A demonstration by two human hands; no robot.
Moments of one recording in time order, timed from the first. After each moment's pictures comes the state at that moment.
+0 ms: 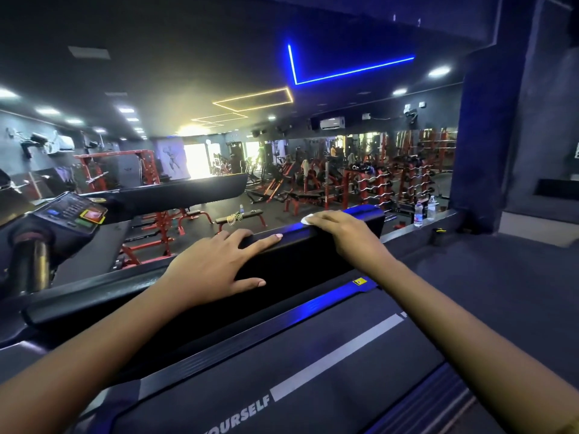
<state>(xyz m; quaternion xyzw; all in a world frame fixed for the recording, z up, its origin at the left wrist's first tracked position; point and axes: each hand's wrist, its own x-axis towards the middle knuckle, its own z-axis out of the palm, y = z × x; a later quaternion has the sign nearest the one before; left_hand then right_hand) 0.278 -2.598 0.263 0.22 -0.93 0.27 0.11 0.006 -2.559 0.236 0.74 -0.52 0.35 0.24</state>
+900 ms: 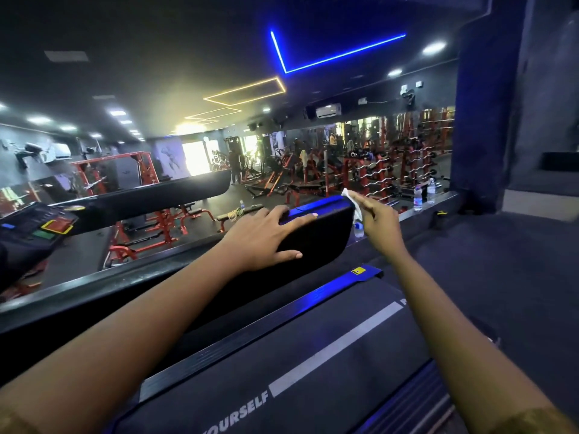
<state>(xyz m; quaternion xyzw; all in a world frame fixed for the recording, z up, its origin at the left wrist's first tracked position) 0.138 -2.610 0.270 0.24 -0.92 0.30 0.07 -0.098 -2.566 0.203 0.54 -0.57 0.62 0.06</state>
